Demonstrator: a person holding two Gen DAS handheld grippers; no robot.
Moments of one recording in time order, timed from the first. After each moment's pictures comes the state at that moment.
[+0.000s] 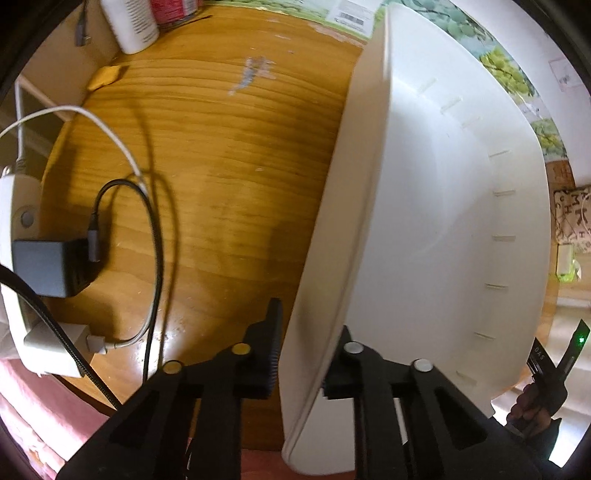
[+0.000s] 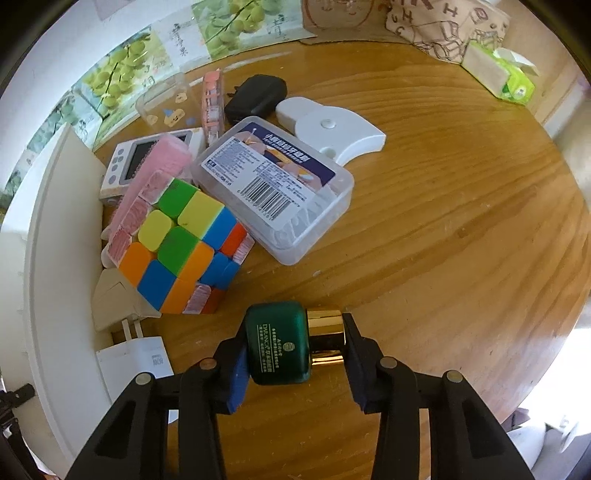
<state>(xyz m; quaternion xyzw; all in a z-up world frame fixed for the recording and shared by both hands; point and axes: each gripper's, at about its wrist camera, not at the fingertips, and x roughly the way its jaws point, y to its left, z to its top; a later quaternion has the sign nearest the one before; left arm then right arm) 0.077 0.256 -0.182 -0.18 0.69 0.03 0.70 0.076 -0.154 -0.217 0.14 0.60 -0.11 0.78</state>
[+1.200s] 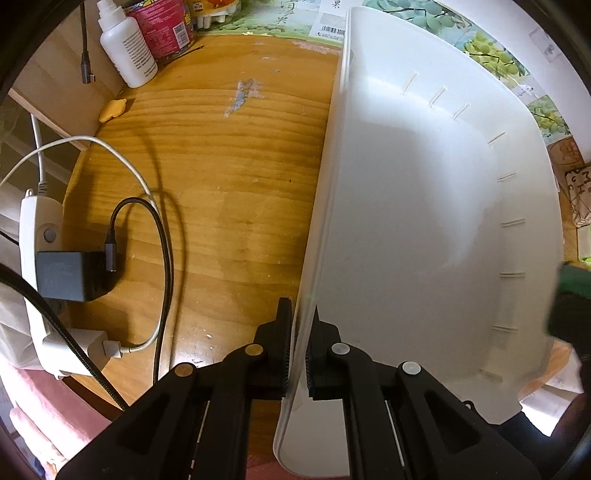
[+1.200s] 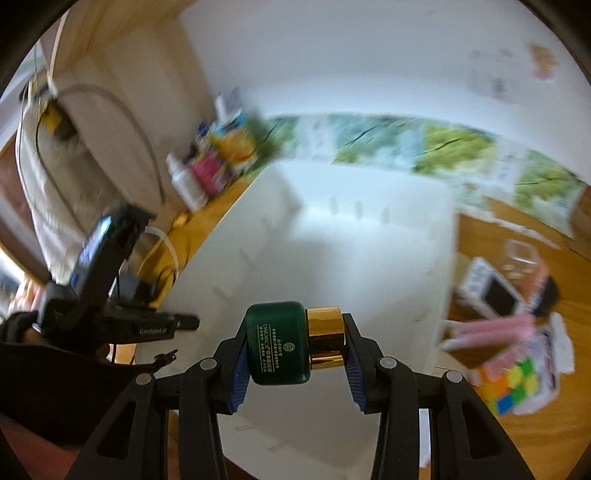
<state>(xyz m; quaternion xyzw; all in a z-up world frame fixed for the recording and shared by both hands) 0.046 0.232 -0.165 -0.11 0.67 0.05 0.74 0.082 0.045 -0.116 -0.02 0.48 0.30 0.83</state>
